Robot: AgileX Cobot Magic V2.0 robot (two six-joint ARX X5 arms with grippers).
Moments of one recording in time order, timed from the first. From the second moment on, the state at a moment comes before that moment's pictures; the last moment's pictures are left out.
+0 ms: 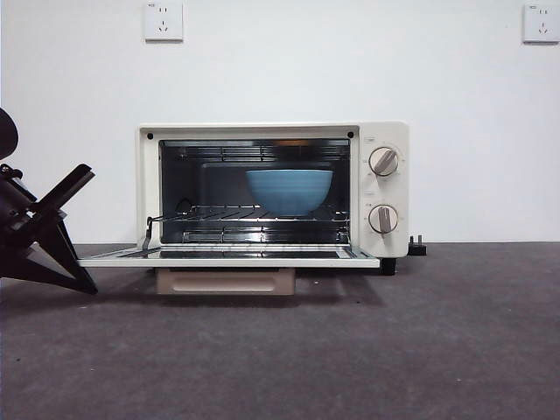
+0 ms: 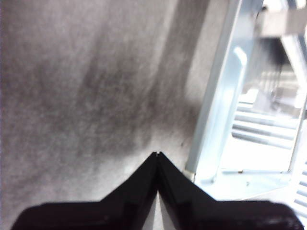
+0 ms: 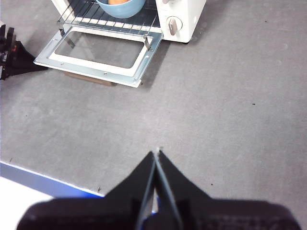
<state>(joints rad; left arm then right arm) 0.01 1.75 0.87 -0.20 0.68 -0.60 0.73 0.55 1.23 -1.35 0.24 0.34</state>
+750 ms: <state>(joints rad) 0.02 1.75 0.92 -0.16 0.84 -0.67 0.73 0.55 1.23 -1.34 0.24 0.35</state>
